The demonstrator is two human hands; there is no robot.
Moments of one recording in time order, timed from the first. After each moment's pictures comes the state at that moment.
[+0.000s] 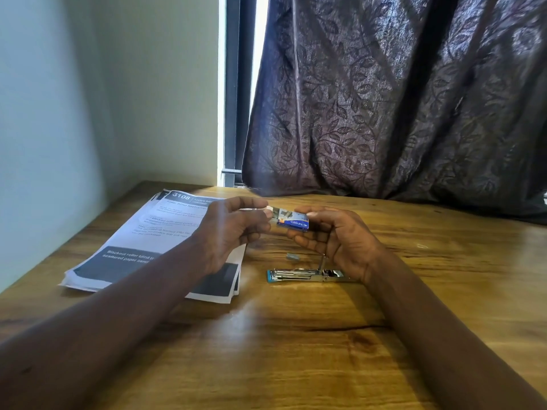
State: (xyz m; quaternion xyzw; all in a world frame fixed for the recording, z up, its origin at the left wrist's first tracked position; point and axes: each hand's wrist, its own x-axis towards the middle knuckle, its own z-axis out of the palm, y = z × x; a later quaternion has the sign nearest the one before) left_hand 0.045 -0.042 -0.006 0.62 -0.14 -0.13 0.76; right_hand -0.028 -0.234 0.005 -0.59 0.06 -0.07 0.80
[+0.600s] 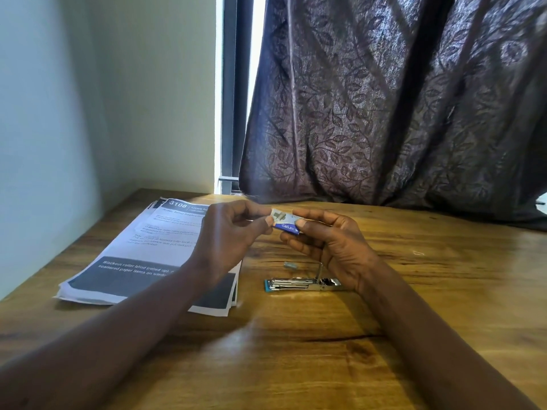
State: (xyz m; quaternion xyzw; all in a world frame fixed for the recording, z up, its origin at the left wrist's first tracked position) left_hand 0.042 -0.046 -0.014 0.72 -0.27 0.10 0.64; right_hand -0.026 -0.230 0.002 -0.58 0.02 -0.09 0.81
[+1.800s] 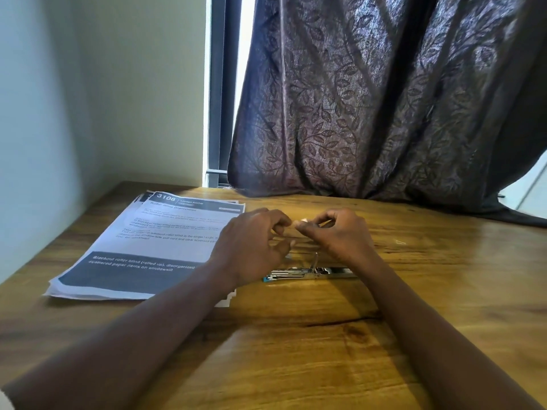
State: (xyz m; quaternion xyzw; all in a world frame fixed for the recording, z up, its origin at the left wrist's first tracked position) left_hand 0.030 -0.066 -0.025 0.83 -0.39 0.19 0.35; right_hand -0.024 -0.257 -0.009 -0.90 0.16 -0.27 0.29
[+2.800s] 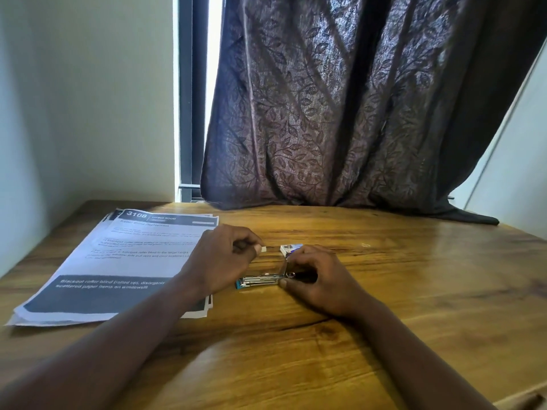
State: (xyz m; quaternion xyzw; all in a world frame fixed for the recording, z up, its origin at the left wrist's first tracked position) left_hand 0.029 -0.057 -0.019 0.81 -0.38 0.08 0.44; right_hand -0.082 -0.260 -0.034 -0.95 -0.04 -0.20 0.23
